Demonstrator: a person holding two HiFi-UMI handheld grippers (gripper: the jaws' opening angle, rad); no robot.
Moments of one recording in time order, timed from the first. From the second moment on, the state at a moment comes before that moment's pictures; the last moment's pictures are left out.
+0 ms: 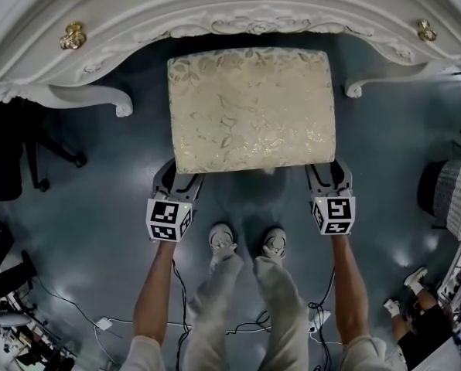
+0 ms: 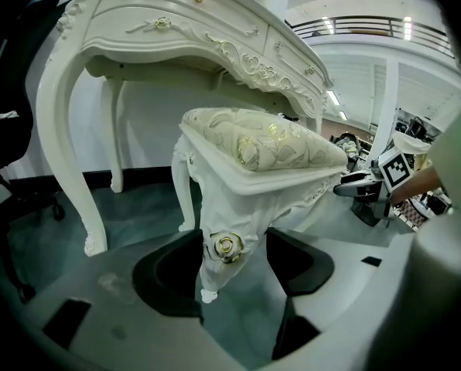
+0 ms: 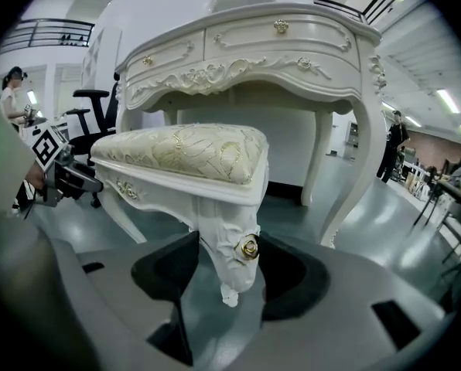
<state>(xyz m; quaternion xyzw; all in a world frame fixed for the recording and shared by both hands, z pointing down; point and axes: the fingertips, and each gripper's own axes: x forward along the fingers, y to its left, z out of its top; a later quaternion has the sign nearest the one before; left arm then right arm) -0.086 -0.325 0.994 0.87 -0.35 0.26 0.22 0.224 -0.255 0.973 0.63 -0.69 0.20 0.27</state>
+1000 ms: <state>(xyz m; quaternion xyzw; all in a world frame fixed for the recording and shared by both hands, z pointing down) -0.070 -0.448 0.993 0.87 -0.38 0.26 0.20 0.238 -0.379 0.970 0.64 -0.71 0.17 0.25</state>
